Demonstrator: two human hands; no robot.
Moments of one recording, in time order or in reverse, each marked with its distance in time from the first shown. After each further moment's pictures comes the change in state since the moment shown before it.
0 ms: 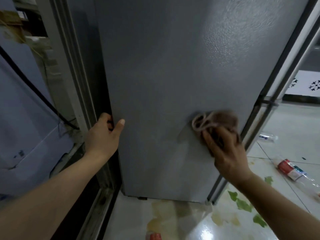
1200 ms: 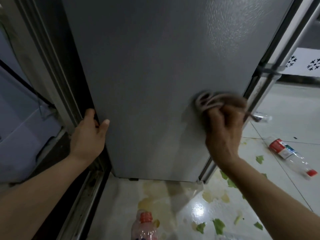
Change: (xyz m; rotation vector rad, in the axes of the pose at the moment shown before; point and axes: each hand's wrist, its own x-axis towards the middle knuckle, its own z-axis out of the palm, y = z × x) left_hand -0.034 -0.034 0.020 0.100 -0.085 0.057; right_hand -0.009 0.001 0.010 0.325 0.087 0.464
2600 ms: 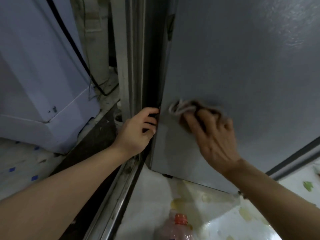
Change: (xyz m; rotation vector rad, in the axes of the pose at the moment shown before) left_hand -0.005 -0.050 -0.021 -0.354 -0.252 0.046; right_hand -0.008 -0.118 0.096 -0.300 -0.200 -0.579
